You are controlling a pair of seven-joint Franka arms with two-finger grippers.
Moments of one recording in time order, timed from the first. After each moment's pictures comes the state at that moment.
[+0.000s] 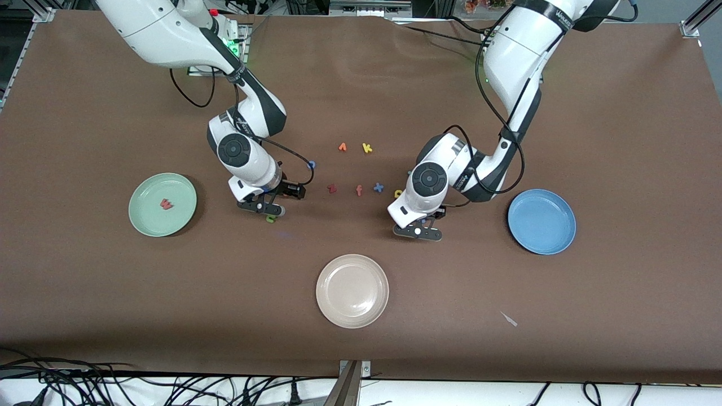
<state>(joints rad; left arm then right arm) -0.45 0.77 -0.13 -1.58 0.11 2.24 -0.47 0.17 0.56 0.33 -2.02 -0.10 2.55 0.74</state>
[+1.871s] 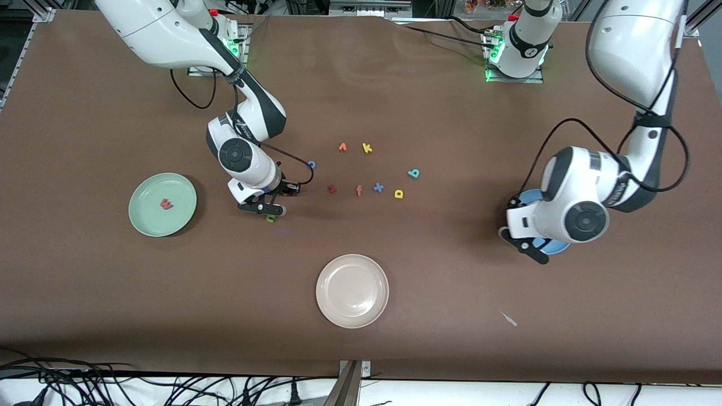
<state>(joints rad) -0.03 0.59 -0.11 -1.59 0.11 1.83 0.47 0.17 0.56 0.32 -1.95 -0.11 2.38 0.70</state>
